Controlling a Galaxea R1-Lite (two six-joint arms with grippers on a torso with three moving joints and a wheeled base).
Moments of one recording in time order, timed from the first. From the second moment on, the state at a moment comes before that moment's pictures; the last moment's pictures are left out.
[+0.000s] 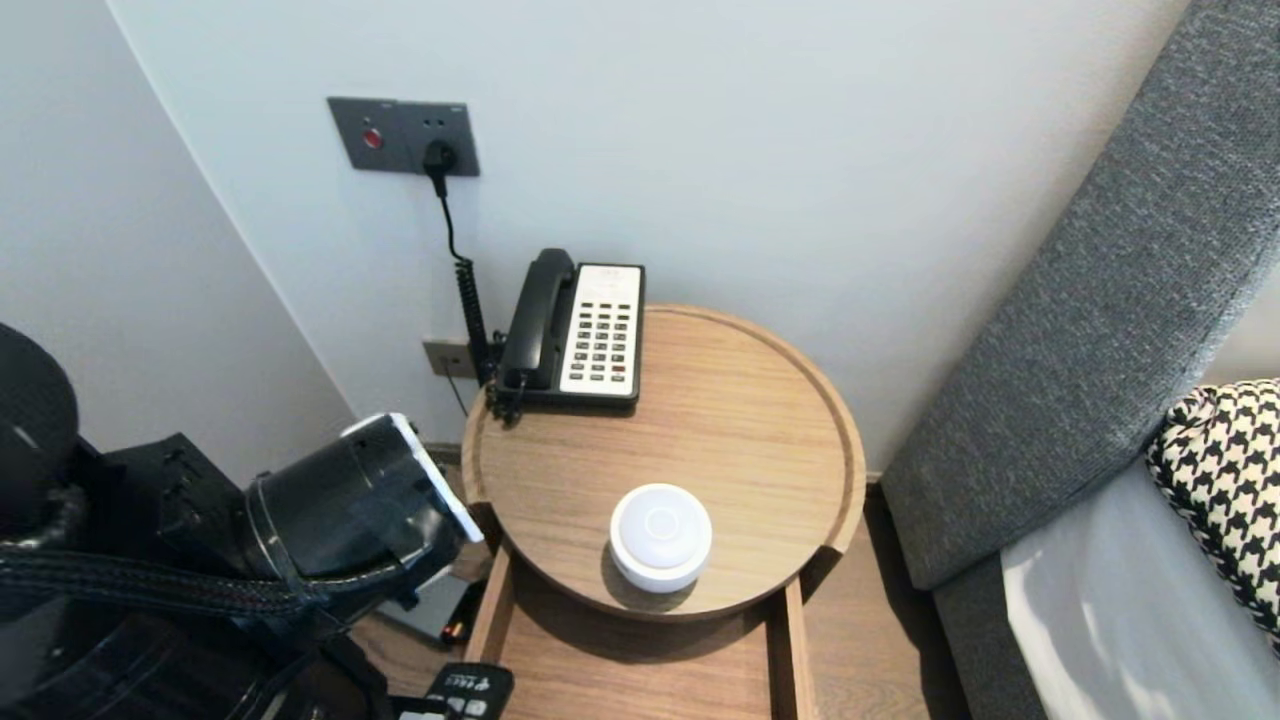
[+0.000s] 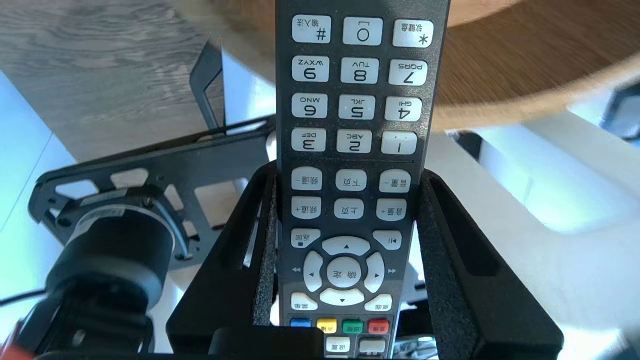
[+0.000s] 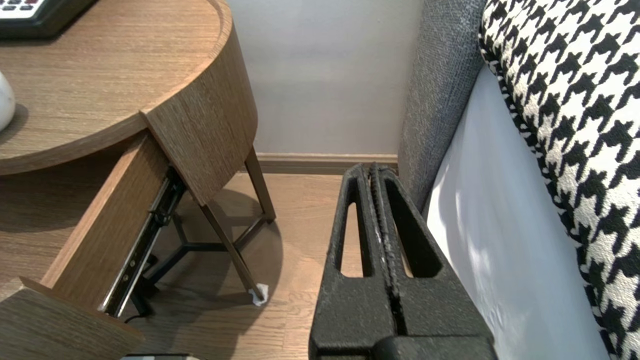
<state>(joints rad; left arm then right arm) -0.95 1.55 -1.16 0.94 -0.07 -0.76 0.01 0.01 0.00 -0.05 -0.01 0.01</state>
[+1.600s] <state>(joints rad) -0.95 1.89 -1.20 0.64 0.08 -0.78 0.01 0.01 0.00 -0.05 -0.01 0.01</state>
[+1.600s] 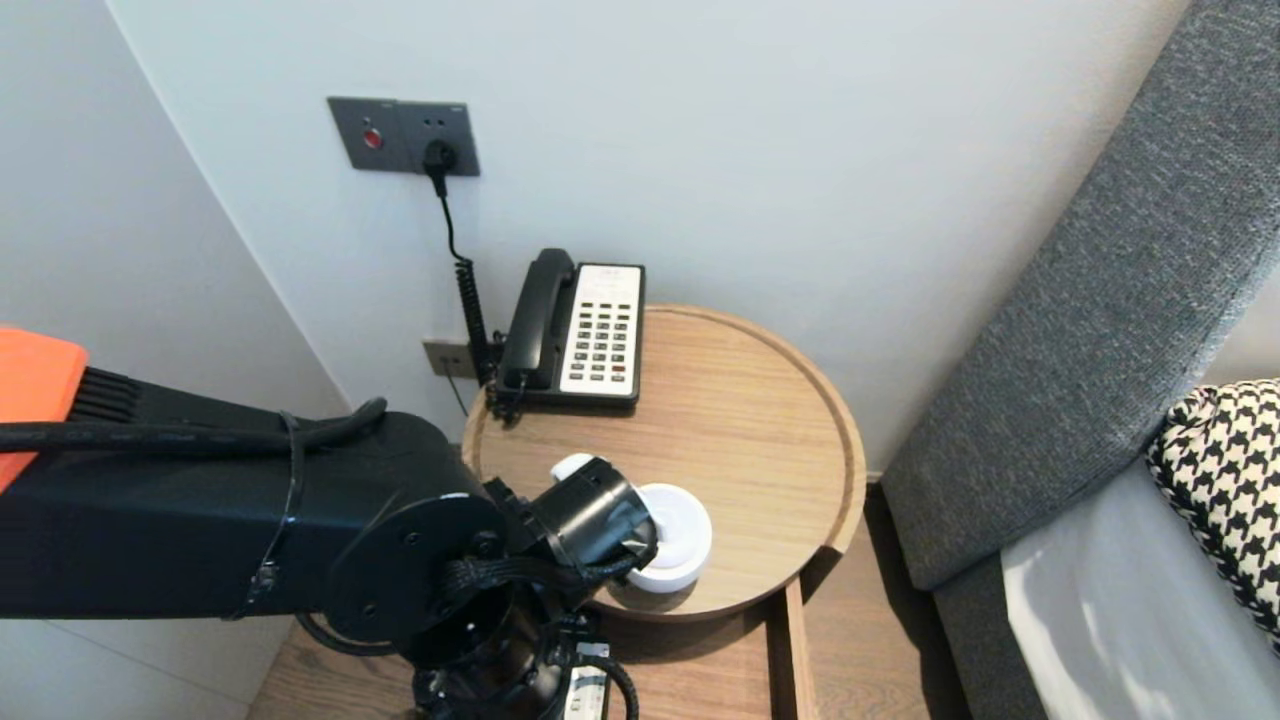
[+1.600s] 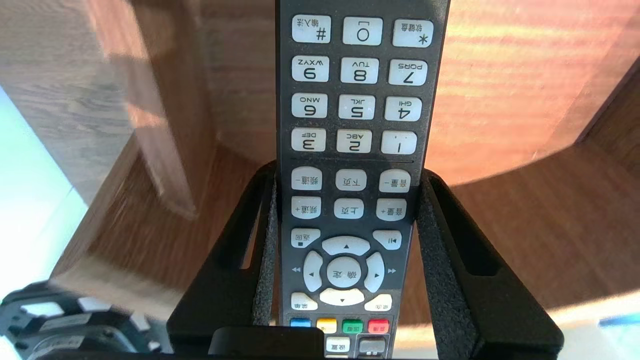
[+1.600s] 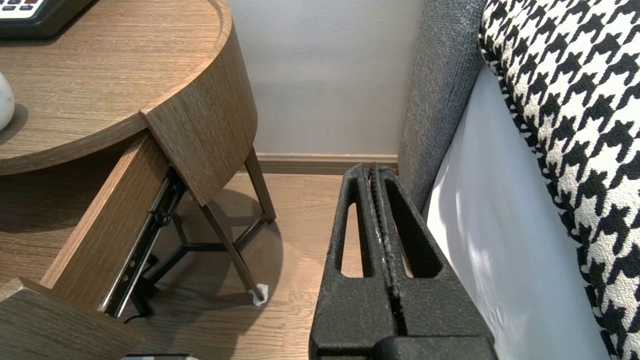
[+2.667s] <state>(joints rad) -0.93 1.97 -1.23 0.50 0.15 -0.77 0.01 0.01 0.00 -0.05 -0.01 0.01</state>
